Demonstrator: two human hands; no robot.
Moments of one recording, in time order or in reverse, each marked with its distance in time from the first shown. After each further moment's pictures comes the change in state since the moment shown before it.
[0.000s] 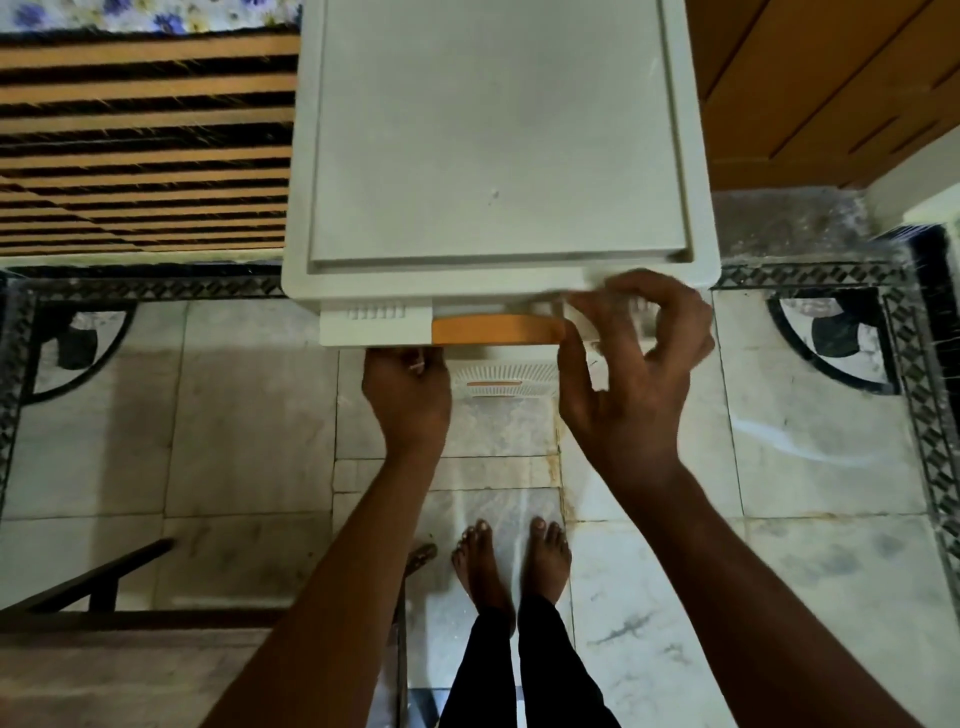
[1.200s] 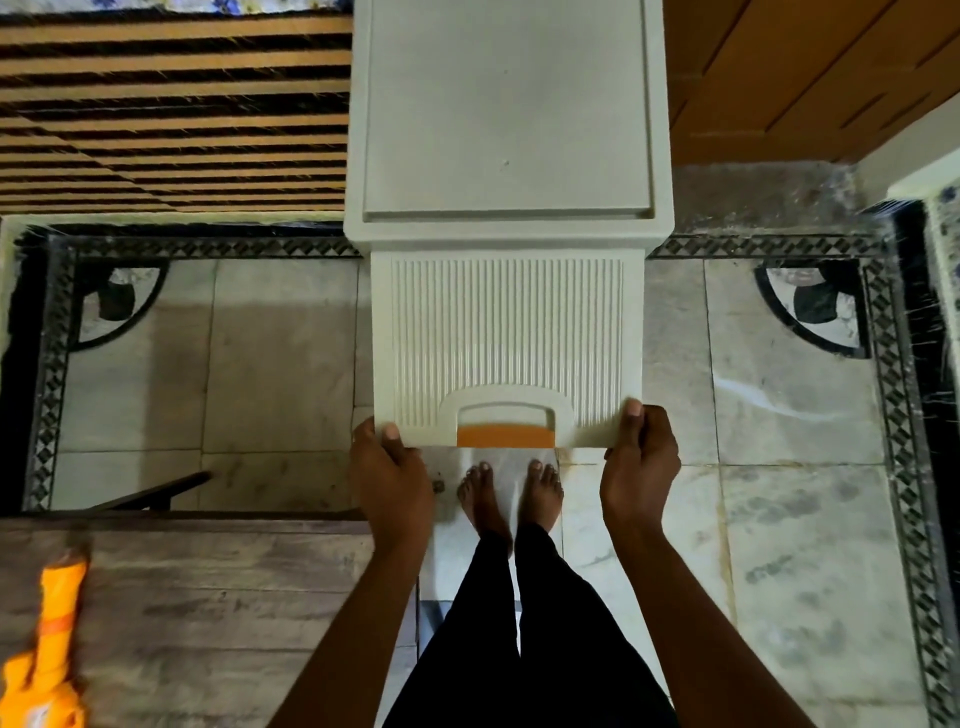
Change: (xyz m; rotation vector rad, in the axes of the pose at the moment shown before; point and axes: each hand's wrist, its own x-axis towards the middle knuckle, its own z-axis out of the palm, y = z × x) left_hand -0.140 -0.009 -0.135 0.184 0.005 -0.195; right_hand -0.115 -0.018 -0.091 0.232 -0.246 1.032
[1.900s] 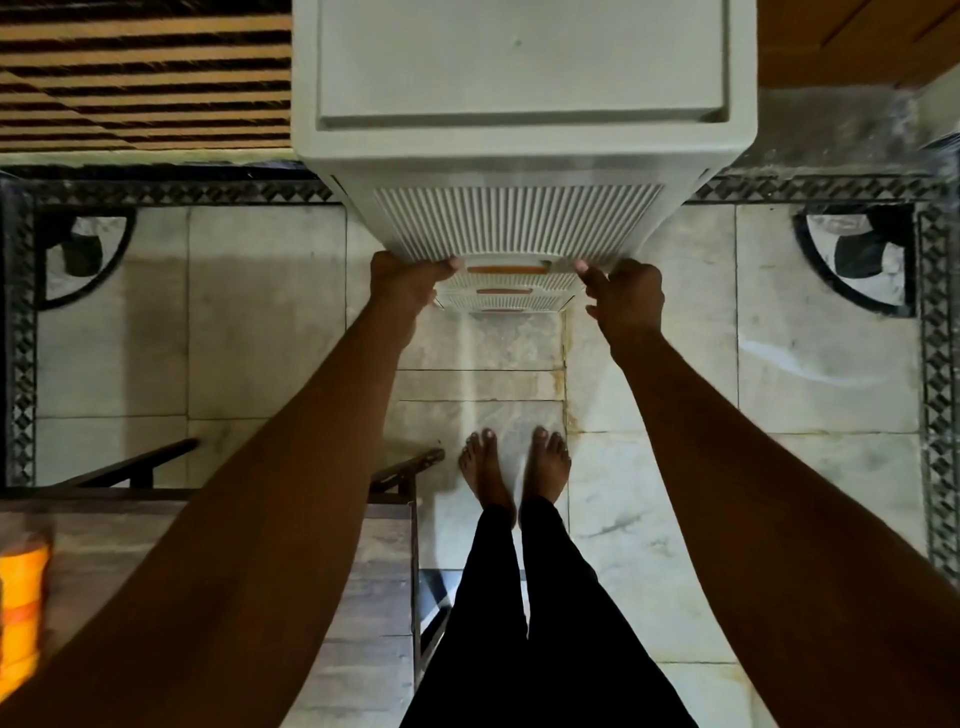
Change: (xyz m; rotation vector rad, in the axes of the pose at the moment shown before) left_hand 0.175 0.031 0.122 -0.250 -0.449 -0.292; right_hand 0.175 0.033 0.113 -0.100 -0.307 0.138
